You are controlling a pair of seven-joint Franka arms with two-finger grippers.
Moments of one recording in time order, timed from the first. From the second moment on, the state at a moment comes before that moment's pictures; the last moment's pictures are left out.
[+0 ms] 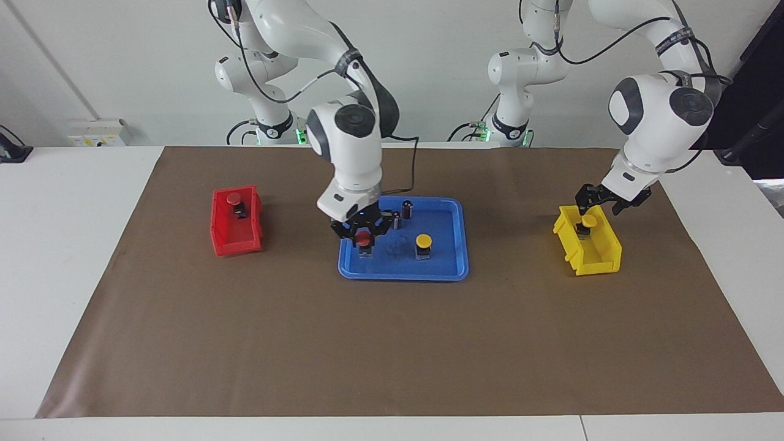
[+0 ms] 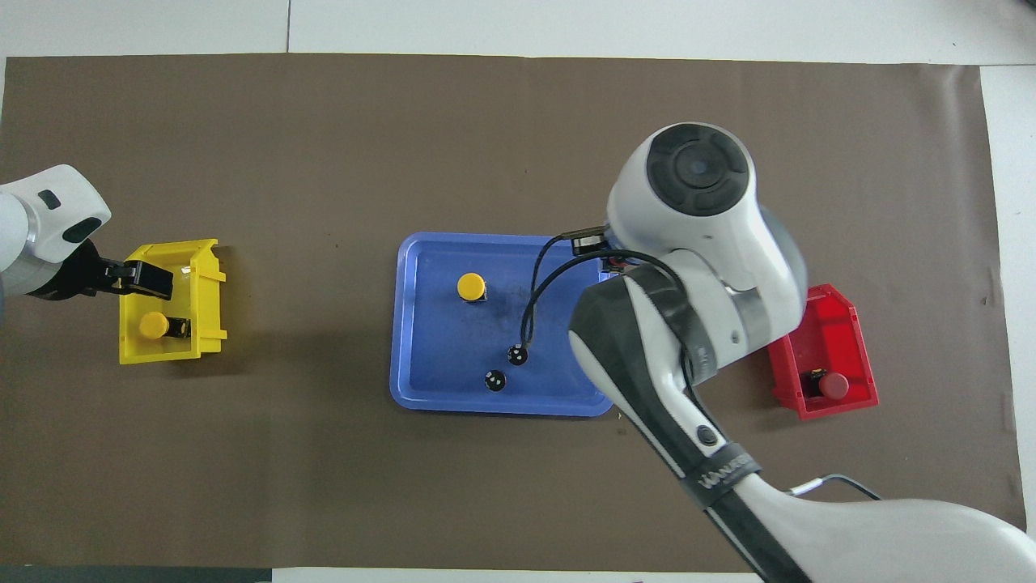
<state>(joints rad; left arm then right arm) 0.01 -0.05 -0.05 -1.95 0.05 1.81 0.09 0.49 0.18 -0.15 -1.76 0.00 1.94 0.23</state>
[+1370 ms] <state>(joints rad) -0.52 0.20 -0.10 -1.77 -0.02 2.02 -0.61 0.08 -0.16 -0.14 -2.42 0.00 2.29 -0.30</state>
